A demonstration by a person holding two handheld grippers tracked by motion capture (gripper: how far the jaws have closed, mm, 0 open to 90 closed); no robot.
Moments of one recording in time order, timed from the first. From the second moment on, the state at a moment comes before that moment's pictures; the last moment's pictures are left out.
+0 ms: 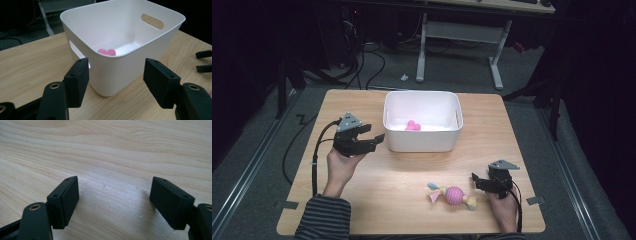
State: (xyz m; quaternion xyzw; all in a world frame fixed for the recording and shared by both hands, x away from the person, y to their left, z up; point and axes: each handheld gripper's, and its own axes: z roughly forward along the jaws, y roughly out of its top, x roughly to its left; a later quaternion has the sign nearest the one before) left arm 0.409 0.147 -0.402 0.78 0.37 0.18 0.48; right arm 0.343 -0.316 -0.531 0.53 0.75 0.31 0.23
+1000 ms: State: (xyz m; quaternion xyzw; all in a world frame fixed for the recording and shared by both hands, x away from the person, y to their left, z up) left arm 0.388 0.157 -0.464 0.76 0.42 0.13 0.48; right arm 0.343 -0.316 -0.531 0.53 0.75 0.31 0.23
